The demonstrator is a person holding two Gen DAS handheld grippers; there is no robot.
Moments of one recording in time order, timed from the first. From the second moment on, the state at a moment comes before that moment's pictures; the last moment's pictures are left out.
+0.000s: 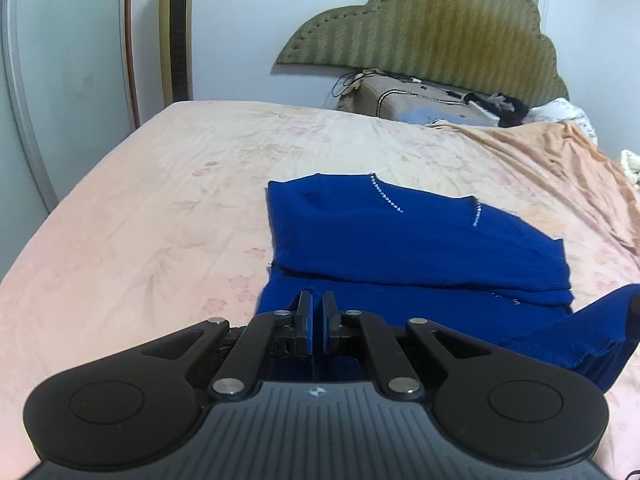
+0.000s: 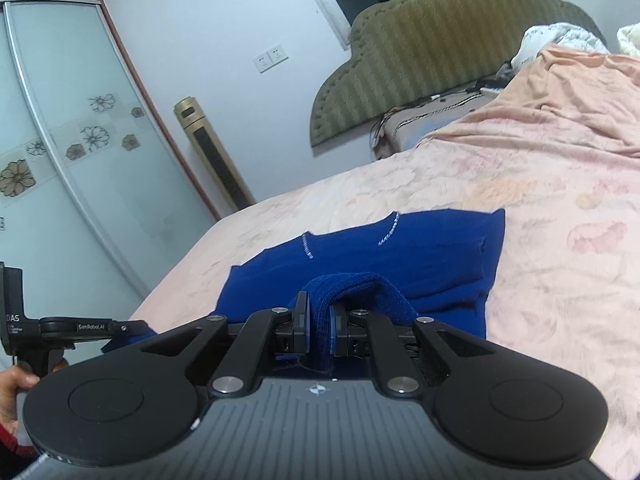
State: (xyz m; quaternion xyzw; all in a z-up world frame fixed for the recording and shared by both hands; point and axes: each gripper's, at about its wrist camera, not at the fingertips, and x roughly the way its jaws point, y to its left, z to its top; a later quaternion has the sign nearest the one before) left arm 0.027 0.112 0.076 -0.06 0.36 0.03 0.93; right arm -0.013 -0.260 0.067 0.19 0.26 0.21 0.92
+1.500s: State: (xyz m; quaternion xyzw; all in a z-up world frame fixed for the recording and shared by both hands) left arm 0.157 0.086 0.081 0.05 0.33 0.08 0.94; right arm 0.089 -0.254 0.059 0.19 0.24 0.14 0.94
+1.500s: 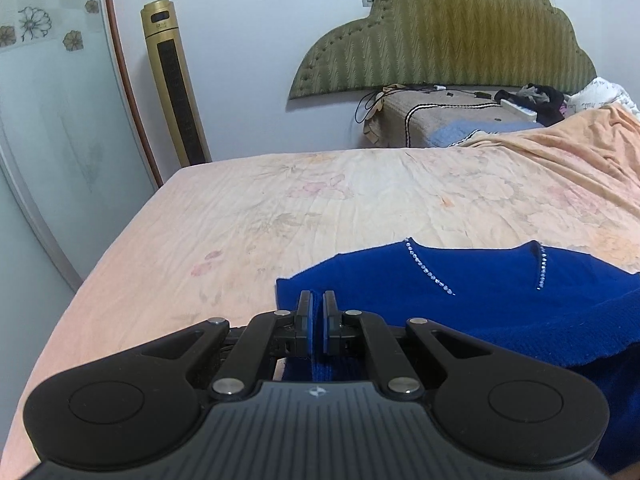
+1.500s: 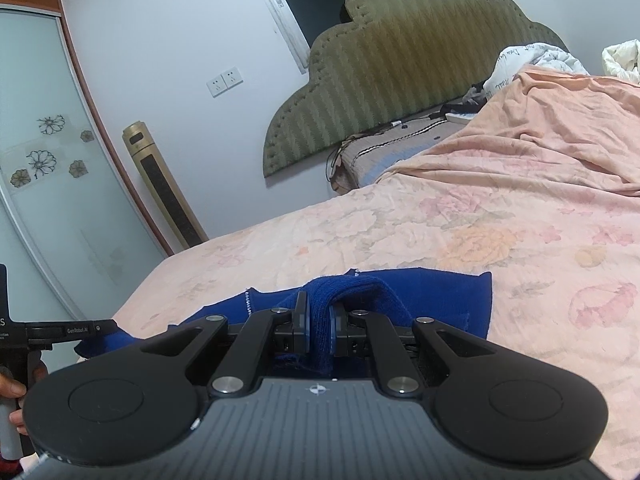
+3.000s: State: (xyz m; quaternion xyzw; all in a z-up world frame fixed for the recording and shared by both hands) left arm 0.297 0.096 -0.002 0.03 0.41 0.11 0.90; right arm 0.221 -0.273 -0.035 0.33 0.35 0.08 0.87
